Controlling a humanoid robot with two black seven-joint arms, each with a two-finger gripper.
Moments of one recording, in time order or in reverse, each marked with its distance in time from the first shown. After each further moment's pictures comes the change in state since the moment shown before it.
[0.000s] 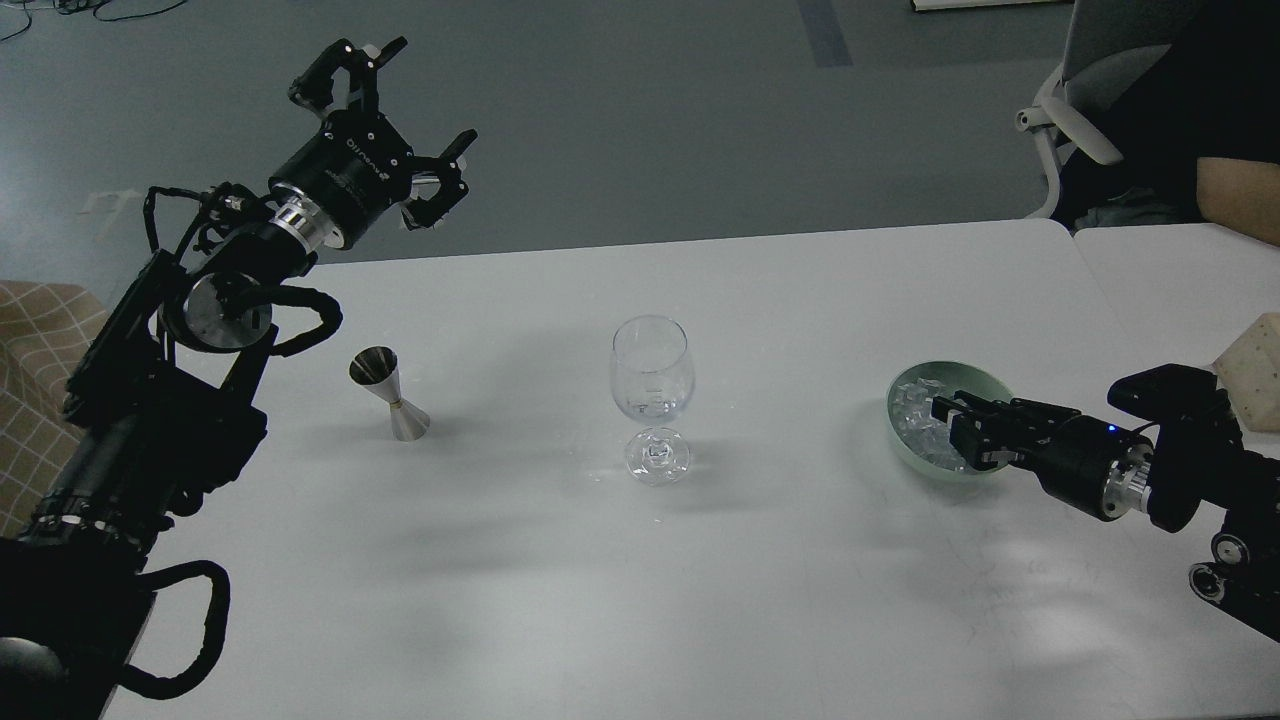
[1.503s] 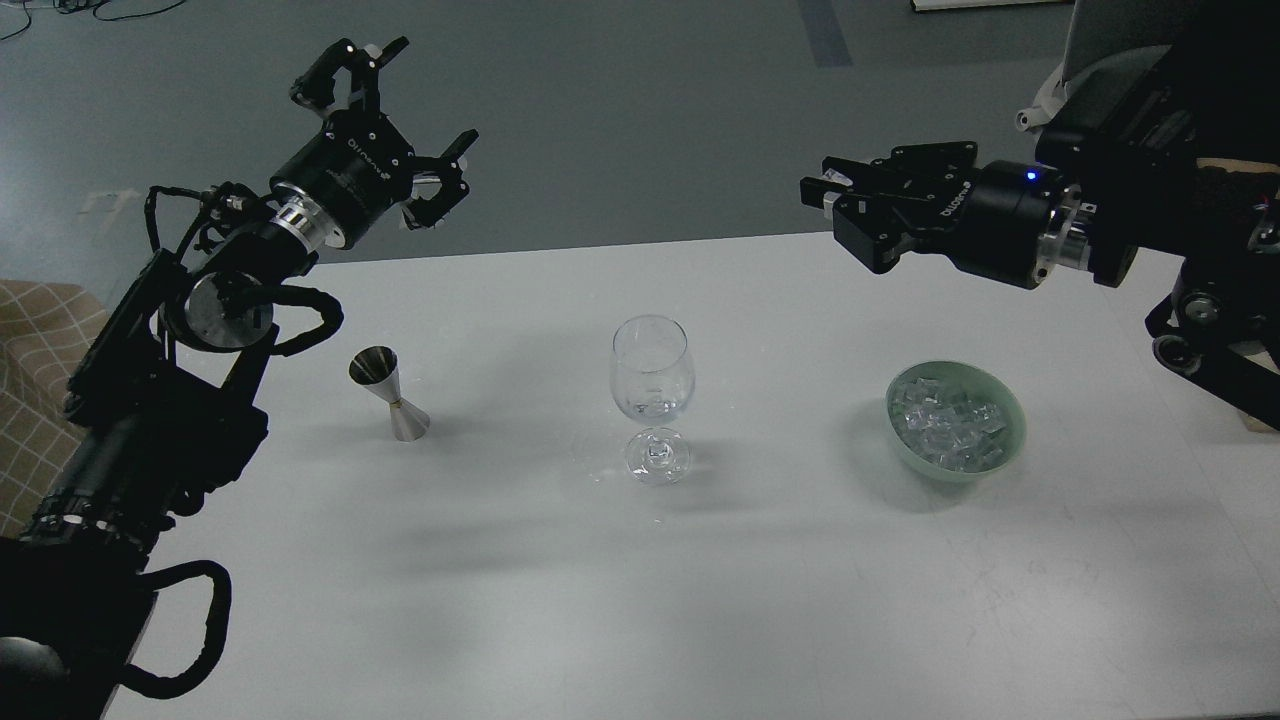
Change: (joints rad) left arm -0.002 -0.003 0.000 0.000 0.005 0.000 0.000; right arm 0.531 0.033 -0.007 0.242 -0.152 0.221 -0.003
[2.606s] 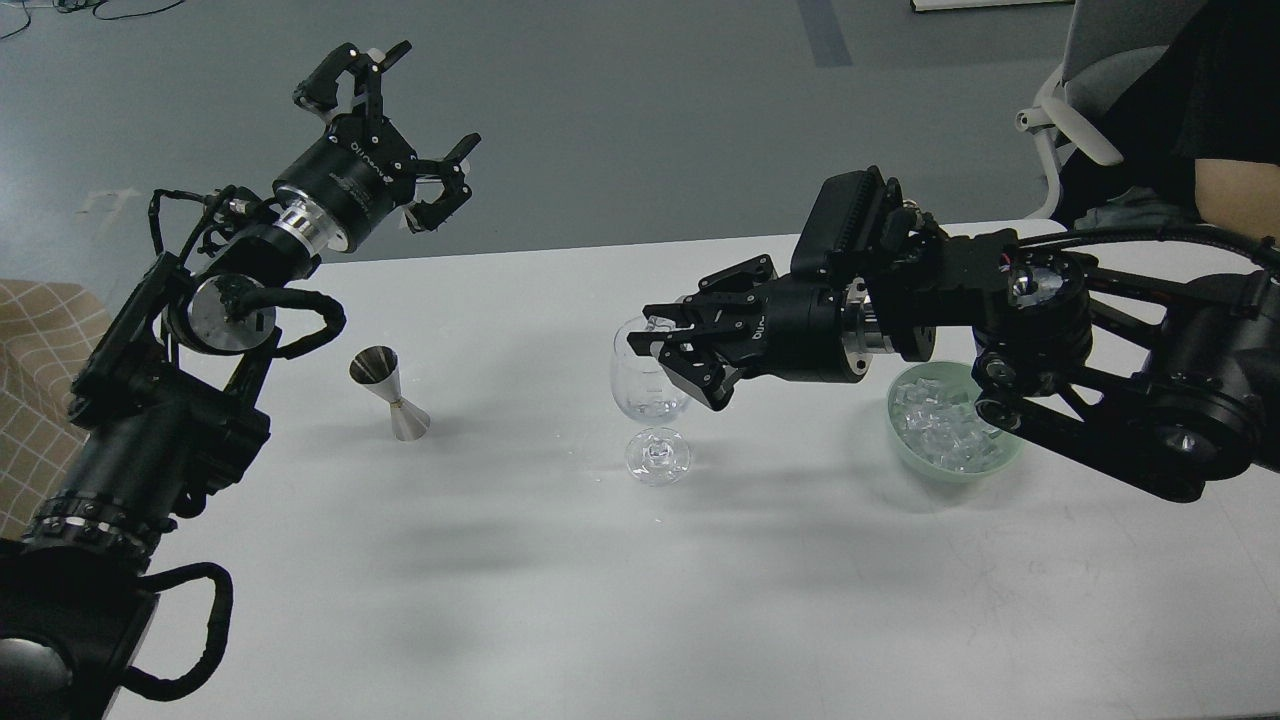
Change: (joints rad) left arm 0.005 -0.001 0.000 0.000 0.000 0.000 0.000; right arm 0.028 0.258 -0.084 0.021 -0.133 0.193 0.000
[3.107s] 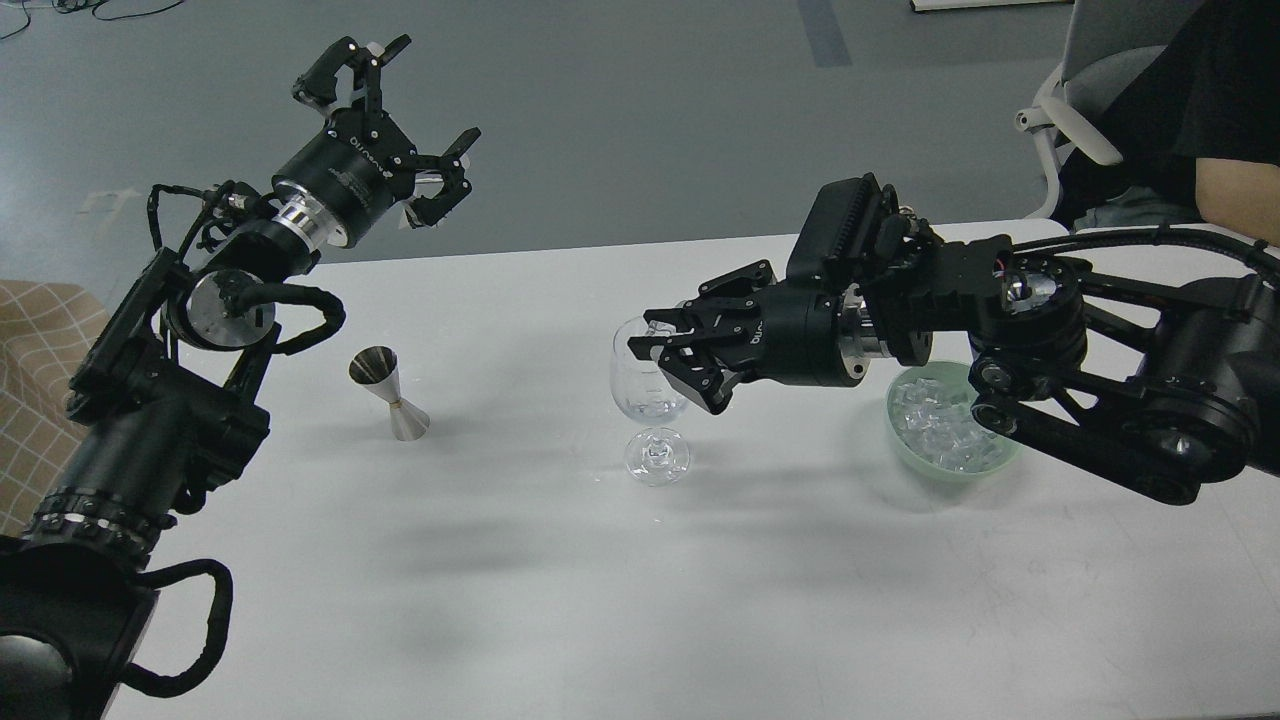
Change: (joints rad) left arm -0.008 0.001 0.000 0.000 -0.002 0.000 0.000; right arm -0.002 0.017 -0.004 -0.008 -0.001 0.000 -0.018
